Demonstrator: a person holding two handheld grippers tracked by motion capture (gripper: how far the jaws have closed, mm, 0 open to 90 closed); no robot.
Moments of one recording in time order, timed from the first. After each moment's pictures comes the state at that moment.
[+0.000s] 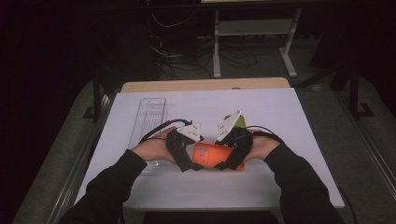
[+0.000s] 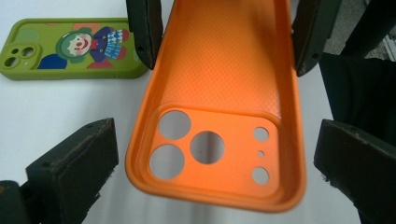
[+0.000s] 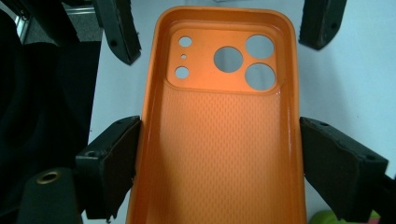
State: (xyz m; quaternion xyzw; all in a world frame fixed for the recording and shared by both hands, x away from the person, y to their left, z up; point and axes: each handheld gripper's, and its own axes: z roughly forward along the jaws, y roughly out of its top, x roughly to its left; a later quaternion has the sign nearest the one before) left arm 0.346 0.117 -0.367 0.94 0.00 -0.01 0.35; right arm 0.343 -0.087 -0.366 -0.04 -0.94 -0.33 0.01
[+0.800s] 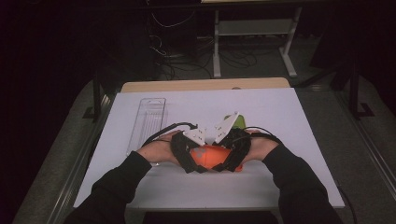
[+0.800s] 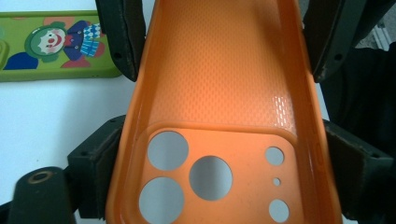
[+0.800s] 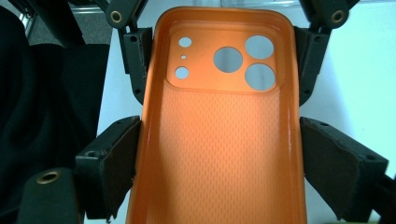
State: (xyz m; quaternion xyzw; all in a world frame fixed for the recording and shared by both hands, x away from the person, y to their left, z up) left arm 0.343 0.107 -0.375 0.94 -0.01 -0.03 0.33; right arm 0.338 -0.081 -0.362 -0.03 -0.94 -0.33 0.01
